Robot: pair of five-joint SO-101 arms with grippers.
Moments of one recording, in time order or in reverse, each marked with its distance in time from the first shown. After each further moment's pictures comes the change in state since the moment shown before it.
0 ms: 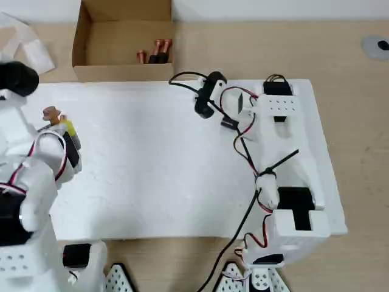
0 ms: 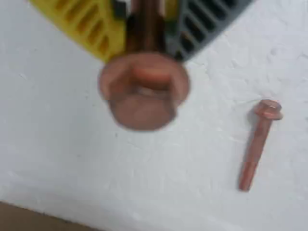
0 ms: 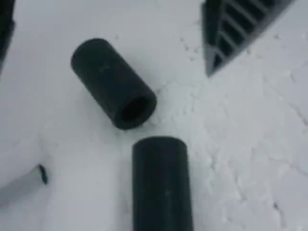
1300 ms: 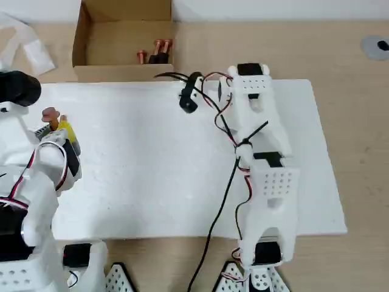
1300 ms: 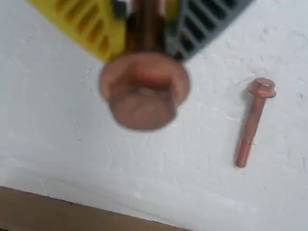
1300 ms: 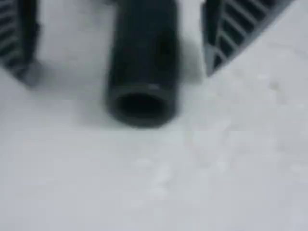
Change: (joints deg) left arm 0.0 -3.3 2.1 -1.6 -2.7; right arm -5.0 34.9 -36.7 16.4 0.0
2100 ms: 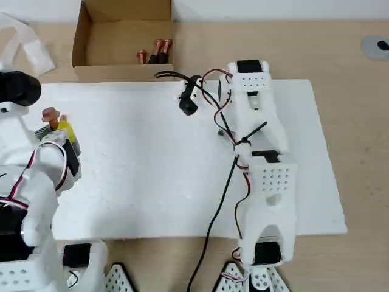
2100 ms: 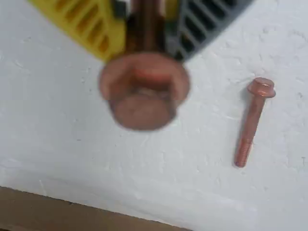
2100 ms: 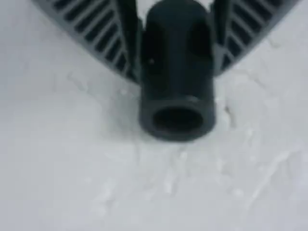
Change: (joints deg) left arm 0.0 0.0 0.0 0.0 -0.2; right arm -0.1 3.1 -5.3 9.1 -0.4
